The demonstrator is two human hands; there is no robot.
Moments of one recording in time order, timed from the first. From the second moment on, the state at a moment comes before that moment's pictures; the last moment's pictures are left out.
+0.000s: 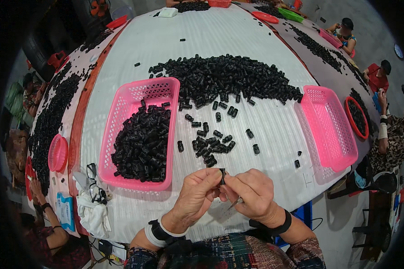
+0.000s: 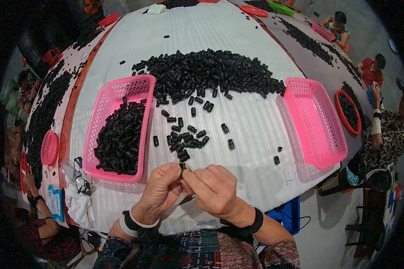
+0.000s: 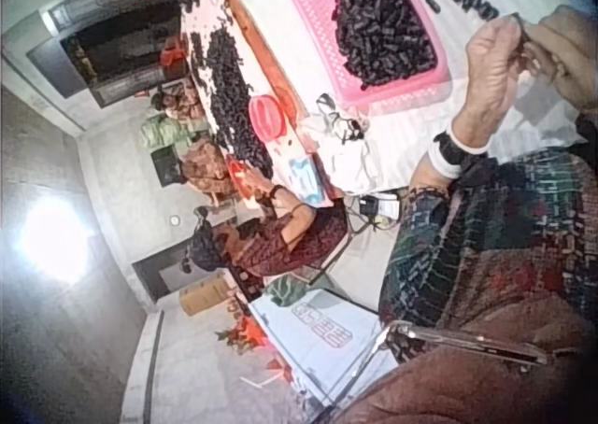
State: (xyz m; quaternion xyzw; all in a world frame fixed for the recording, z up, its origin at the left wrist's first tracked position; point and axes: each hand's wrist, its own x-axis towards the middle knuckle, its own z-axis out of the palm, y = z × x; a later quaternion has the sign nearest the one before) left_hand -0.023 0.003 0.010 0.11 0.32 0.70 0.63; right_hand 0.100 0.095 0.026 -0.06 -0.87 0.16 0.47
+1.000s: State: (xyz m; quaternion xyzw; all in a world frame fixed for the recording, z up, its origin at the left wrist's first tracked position) left_hand -0.024 0.004 0.018 0.11 0.34 0.66 0.66; right_hand 0.105 0.112 0.034 -0.13 -0.79 0.53 0.29
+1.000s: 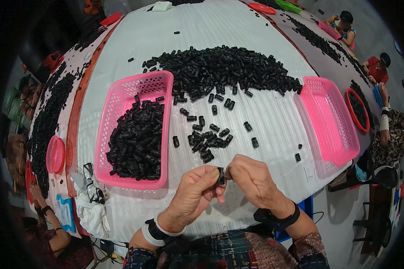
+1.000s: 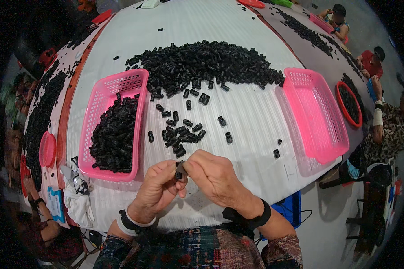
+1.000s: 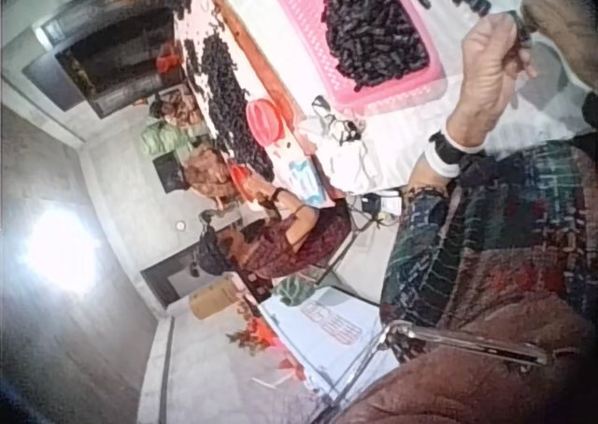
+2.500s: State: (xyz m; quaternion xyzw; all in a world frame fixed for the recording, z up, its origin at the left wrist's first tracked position) left_hand -0.023 0.010 0.009 0.07 0.32 0.64 0.69; right_hand 0.109 0.120 0.020 -0.13 -0.86 0.41 0.27
